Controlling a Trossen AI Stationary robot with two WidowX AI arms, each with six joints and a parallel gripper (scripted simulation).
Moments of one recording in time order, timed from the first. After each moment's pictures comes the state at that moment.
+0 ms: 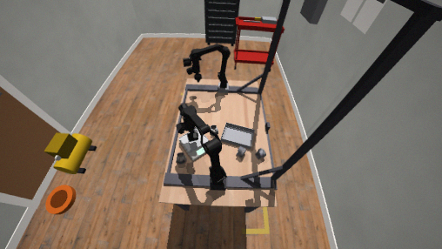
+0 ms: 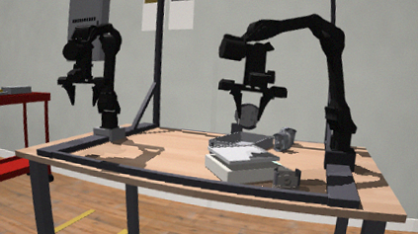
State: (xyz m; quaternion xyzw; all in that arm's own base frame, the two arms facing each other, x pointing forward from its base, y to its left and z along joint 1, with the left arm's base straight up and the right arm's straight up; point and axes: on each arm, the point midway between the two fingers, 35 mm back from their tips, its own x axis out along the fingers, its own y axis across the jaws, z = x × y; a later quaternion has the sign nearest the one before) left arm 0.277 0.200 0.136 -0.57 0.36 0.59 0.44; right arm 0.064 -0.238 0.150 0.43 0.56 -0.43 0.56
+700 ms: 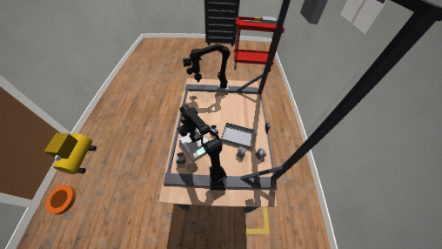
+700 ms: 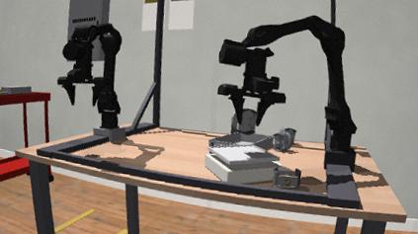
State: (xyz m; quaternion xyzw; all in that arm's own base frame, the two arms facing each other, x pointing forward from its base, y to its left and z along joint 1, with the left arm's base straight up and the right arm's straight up) left arm 0.277 0.199 0.121 -0.61 0.28 0.63 0.39; right arm 0.064 -0.238 0.150 0.43 0.56 -0.43 0.56
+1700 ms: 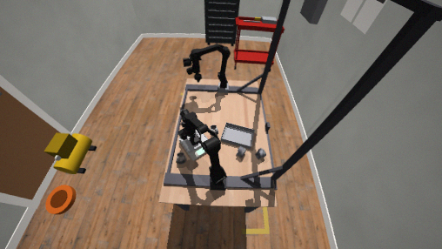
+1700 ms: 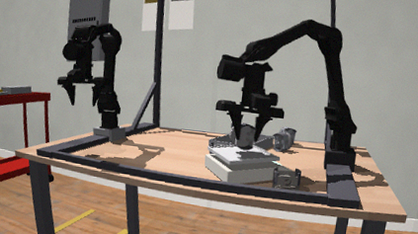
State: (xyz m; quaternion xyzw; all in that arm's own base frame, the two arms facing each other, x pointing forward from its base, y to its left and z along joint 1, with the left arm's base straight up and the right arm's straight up) left arm 0.278 0.206 0.078 -0.61 0.28 0.63 0.39; right arm 0.064 -0.238 0.150 0.43 0.56 -0.43 0.56
